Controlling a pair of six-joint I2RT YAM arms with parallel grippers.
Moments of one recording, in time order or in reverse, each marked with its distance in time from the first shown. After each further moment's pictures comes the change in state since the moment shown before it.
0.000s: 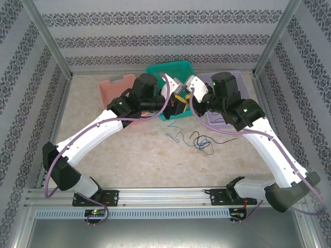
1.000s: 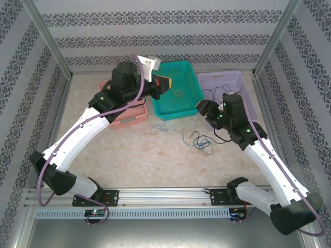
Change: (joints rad) left arm 0.115 -0.085 0.111 -0.013 -0.152 -0.258; right arm -0.176 -0.219 -0.476 0.216 -0.013 1.465
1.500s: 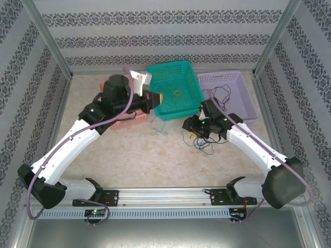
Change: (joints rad) left arm 0.017 -0.172 -0.291 -0.072 0.008 -0.046; right arm 0.150 0.269 -0.001 -0.120 -0.130 -0.185
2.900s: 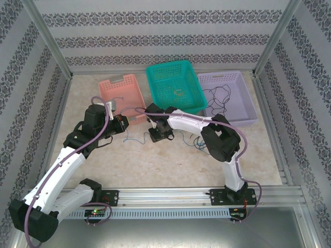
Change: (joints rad) left arm 0.257 -0.346 -0.480 -0.066 -0.116 -0.193; right arm 0.325 0.785 0.539 -0.097 0.222 -0.474
